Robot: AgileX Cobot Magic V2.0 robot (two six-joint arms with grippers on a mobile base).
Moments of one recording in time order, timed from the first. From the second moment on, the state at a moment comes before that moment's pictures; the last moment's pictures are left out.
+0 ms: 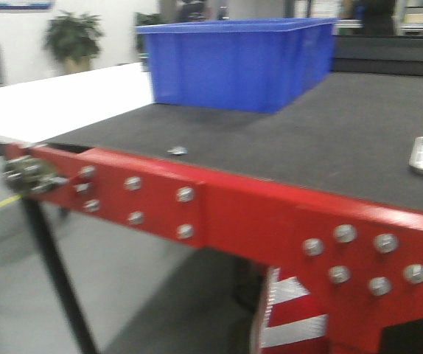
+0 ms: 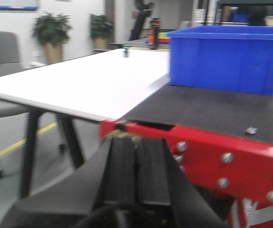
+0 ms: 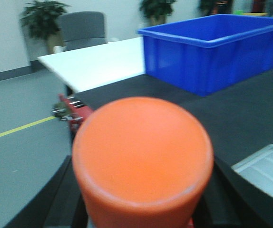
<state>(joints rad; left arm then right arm) -0.08 -0.01 0.03 0.00 0.00 0.00 0.56 0.06 -0.46 -0.21 0.55 0.29</state>
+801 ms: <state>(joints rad) -0.08 -0.01 0.03 0.00 0.00 0.00 0.56 0.06 -0.46 -0.21 0.55 0.29</state>
